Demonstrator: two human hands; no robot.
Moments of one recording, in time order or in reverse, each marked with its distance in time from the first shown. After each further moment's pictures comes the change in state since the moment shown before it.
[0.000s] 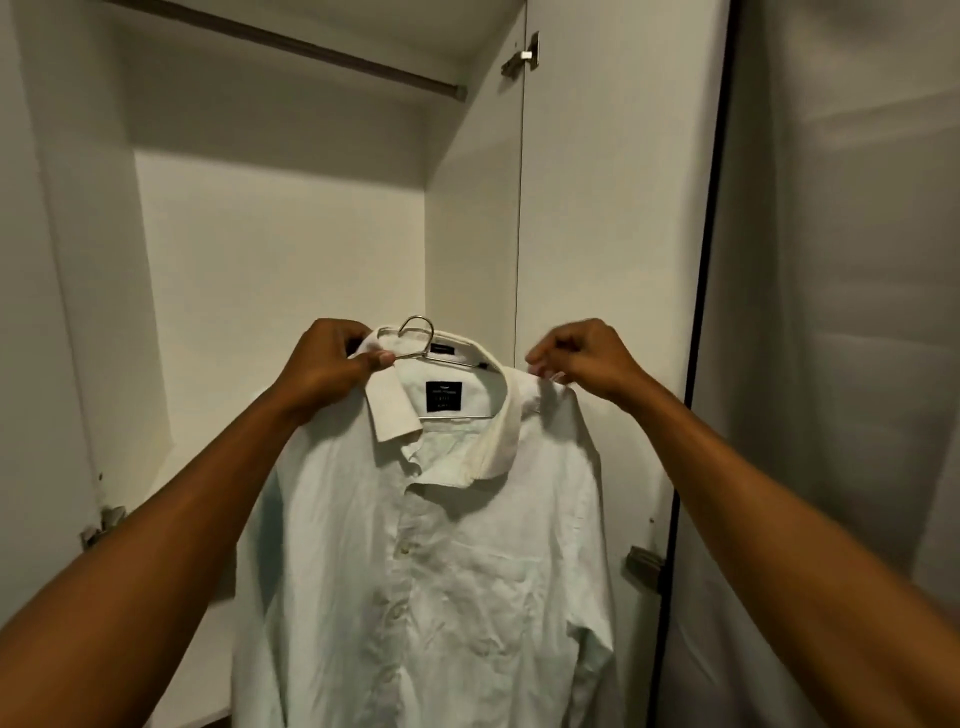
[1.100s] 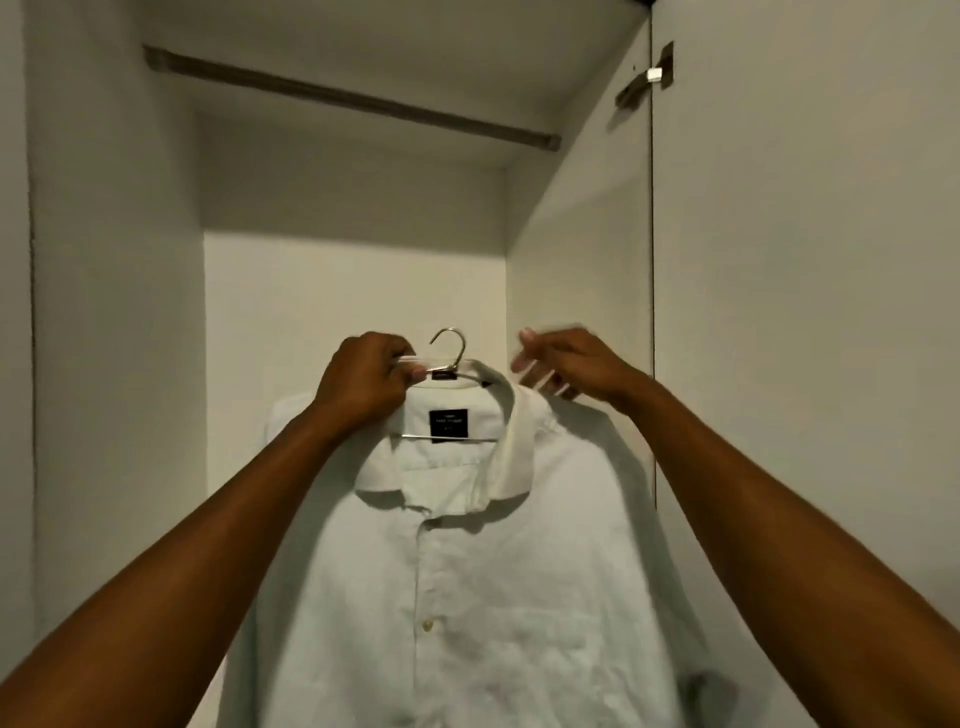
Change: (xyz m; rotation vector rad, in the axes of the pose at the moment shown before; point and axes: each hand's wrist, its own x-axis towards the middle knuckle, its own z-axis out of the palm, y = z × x) left_hand 0.221 -0.118 -0.049 0.495 0.208 0.215; right_hand 0.299 0.029 0.124 -0.016 -0.084 -0.143
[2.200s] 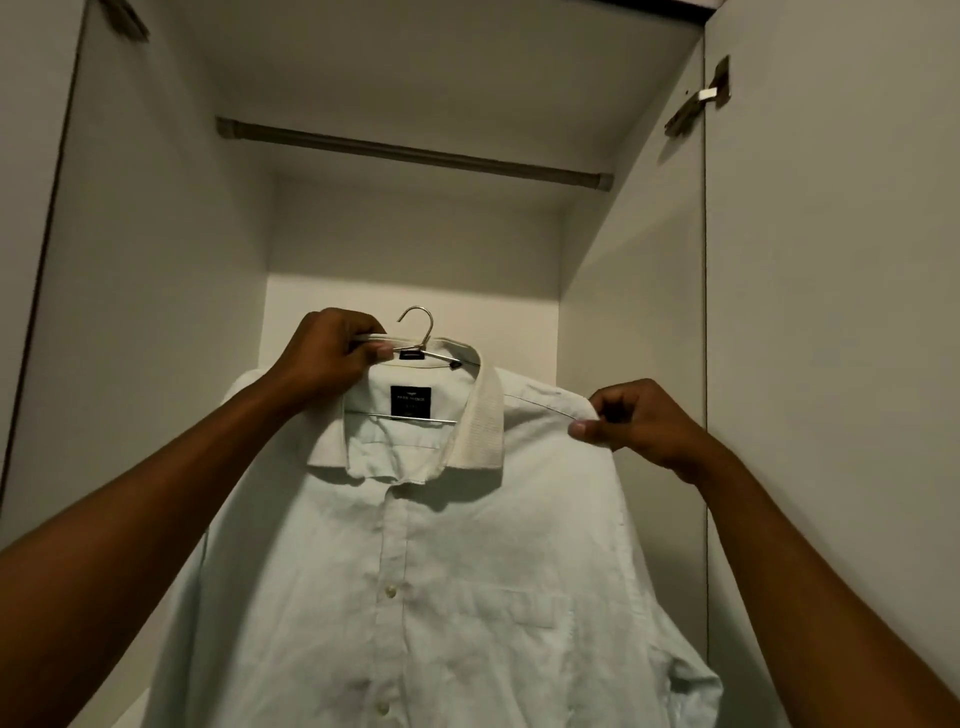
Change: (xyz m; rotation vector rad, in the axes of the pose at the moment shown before) left_hand 0.066 -0.015 -0.009 0.157 0.134 0.020; right_hand 0.042 0.115 -0.049 0.263 -0.121 -0.210
